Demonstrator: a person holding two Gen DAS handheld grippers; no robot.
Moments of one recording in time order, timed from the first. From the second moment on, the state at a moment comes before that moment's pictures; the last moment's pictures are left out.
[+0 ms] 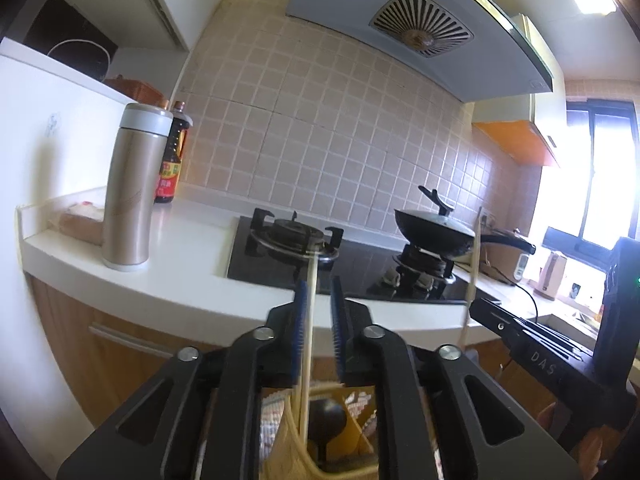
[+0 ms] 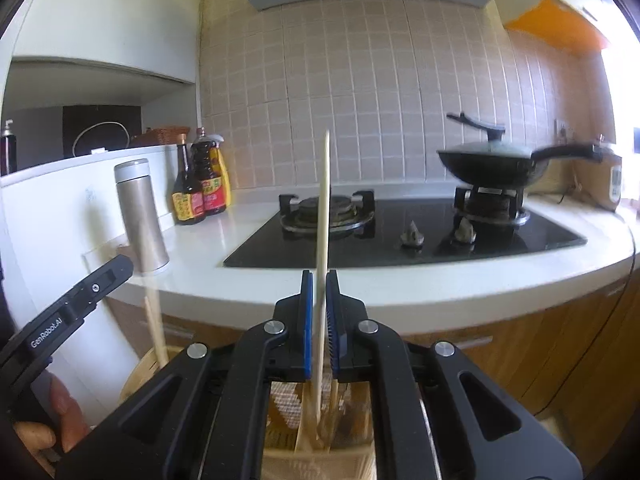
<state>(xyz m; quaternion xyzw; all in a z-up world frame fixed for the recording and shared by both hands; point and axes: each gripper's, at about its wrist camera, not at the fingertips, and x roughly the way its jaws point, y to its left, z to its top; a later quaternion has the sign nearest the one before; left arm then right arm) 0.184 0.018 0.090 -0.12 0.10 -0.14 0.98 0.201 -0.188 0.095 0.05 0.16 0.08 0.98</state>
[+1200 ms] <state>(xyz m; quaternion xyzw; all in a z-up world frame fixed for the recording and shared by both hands) 0.055 -0.012 -0.039 0.03 0.45 -0.22 0.86 0.043 -0.200 0.004 0.16 0.43 0.10 0.88</state>
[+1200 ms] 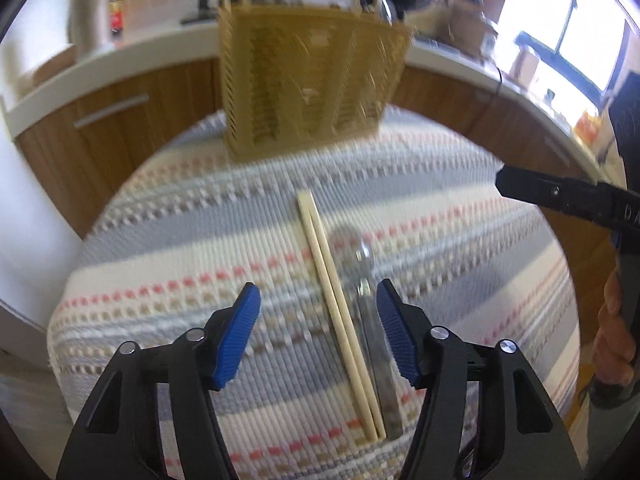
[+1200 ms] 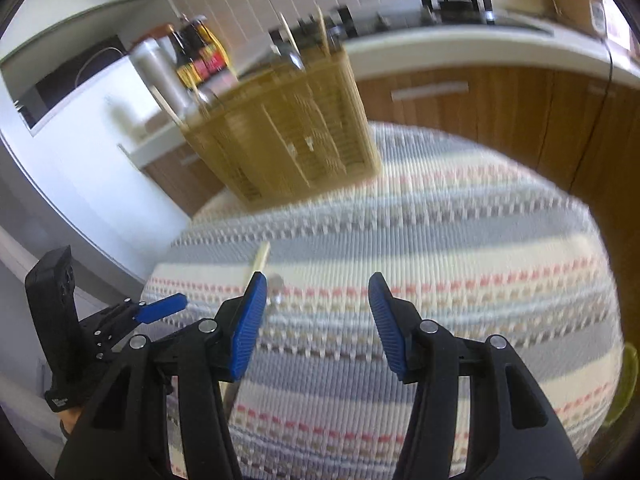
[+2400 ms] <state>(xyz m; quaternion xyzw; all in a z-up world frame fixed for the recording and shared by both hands) 0.057 -0.040 -0.066 0.12 0.48 -0.20 0.85 0.031 -0.214 -0.035 0.20 0.48 0.09 0.85</state>
